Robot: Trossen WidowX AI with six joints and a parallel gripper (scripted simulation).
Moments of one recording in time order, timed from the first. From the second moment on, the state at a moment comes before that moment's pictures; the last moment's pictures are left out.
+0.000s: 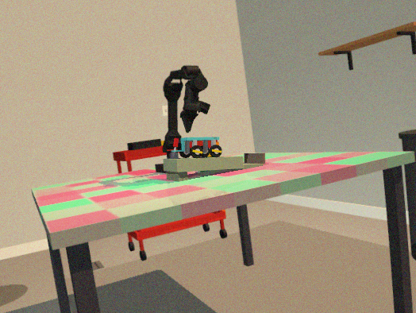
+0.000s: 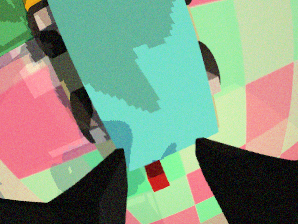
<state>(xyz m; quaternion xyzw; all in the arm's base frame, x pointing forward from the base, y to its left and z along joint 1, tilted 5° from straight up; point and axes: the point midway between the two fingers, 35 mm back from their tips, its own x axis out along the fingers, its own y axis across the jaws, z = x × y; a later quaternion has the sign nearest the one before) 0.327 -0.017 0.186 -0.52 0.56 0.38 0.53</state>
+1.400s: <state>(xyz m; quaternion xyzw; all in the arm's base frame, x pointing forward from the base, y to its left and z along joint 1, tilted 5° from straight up) 0.324 -0.065 0.162 -0.58 0.52 0.45 0.43</state>
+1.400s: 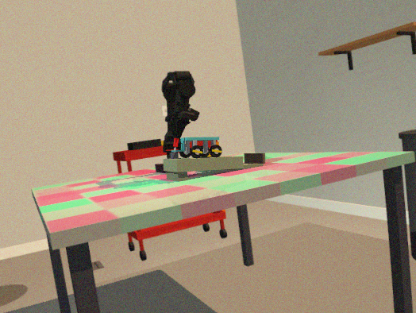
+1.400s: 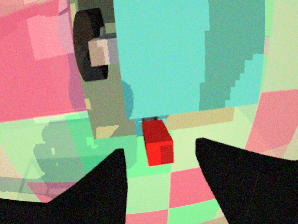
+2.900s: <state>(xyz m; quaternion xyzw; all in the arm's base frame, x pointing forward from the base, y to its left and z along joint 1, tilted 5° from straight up) 0.325 -0.073 0.127 -0.58 0.52 0.45 0.43</state>
